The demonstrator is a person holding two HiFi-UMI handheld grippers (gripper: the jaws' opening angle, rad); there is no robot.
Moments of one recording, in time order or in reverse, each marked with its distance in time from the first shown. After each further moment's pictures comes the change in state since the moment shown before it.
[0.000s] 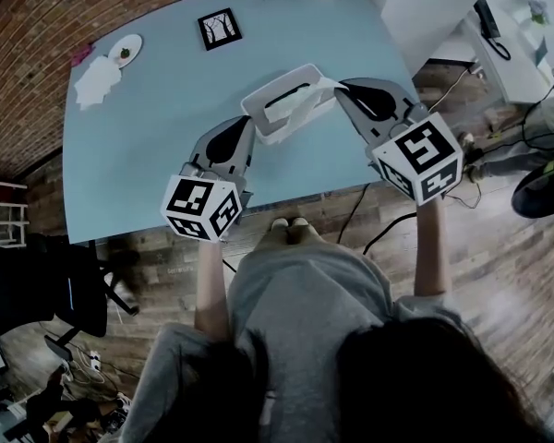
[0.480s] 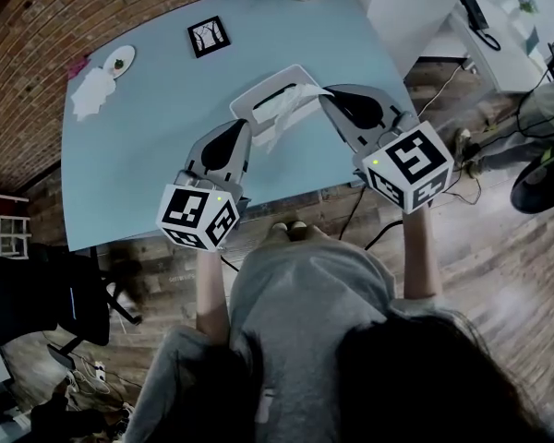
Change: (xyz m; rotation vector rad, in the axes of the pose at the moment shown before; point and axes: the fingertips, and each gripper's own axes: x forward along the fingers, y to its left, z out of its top) left arm -0.008 -0.035 0.013 0.045 -0.054 -0.026; right arm -0.027 0.016 0.004 0.078 -0.127 -0.012
